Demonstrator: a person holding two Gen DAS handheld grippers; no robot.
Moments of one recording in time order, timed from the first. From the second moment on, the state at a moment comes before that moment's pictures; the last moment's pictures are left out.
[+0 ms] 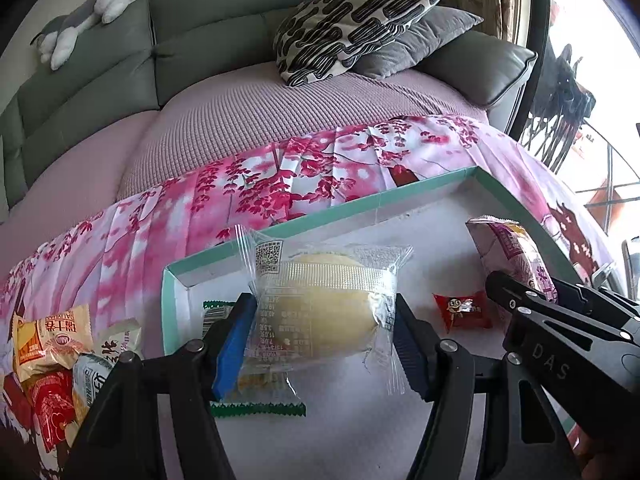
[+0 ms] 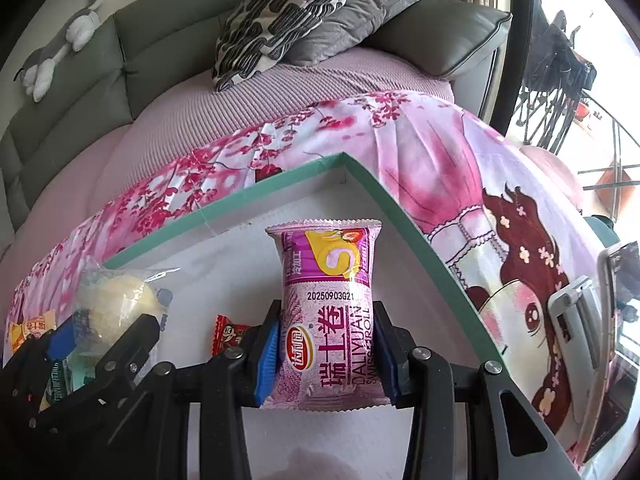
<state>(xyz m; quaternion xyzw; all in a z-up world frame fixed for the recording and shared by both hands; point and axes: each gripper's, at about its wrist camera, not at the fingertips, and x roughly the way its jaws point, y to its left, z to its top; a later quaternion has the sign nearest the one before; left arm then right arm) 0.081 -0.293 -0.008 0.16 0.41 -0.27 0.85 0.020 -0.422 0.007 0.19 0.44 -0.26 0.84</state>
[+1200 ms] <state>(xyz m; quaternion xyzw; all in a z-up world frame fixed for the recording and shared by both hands) 0.091 -0.267 0.020 0.18 0.43 -0.19 0.86 0.018 -0.417 0.024 0.17 0.46 -0.26 0.83</state>
